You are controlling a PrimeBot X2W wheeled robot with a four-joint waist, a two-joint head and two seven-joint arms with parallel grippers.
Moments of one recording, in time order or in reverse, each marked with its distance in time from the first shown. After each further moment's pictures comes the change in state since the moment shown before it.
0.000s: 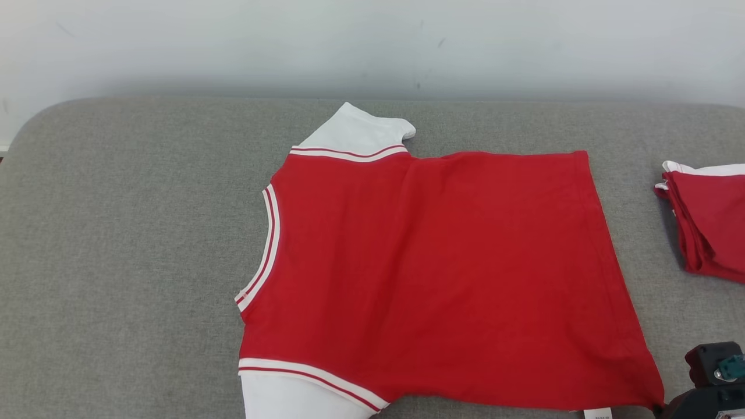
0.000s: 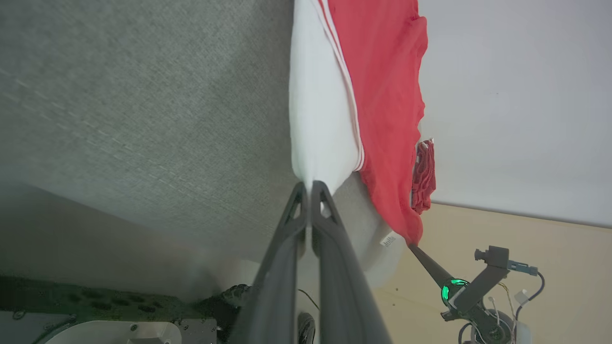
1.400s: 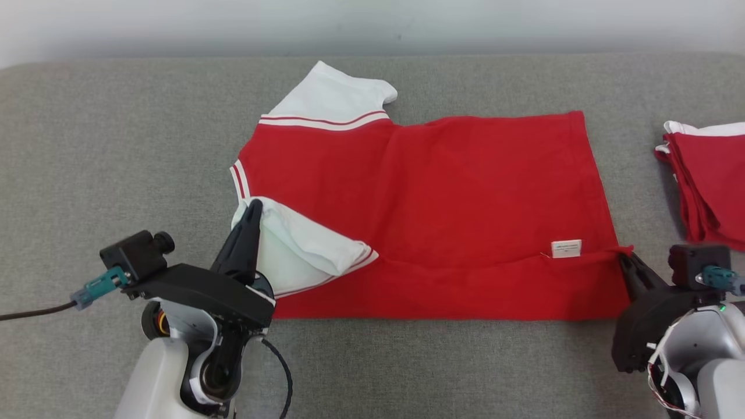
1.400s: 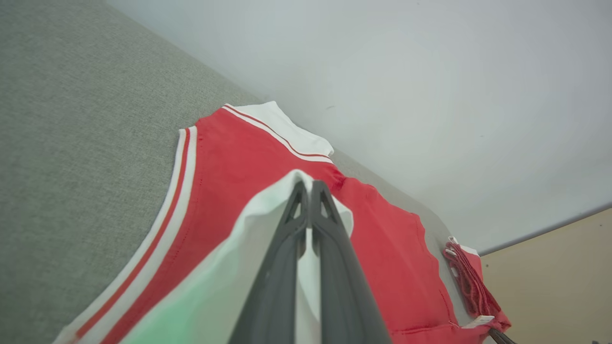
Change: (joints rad) left arm -0.846 -0.058 -0.106 0.477 0.387 -0.016 -0.350; right arm -0.388 0.011 0.081 0.357 -0.054 0.000 -0.558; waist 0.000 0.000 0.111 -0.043
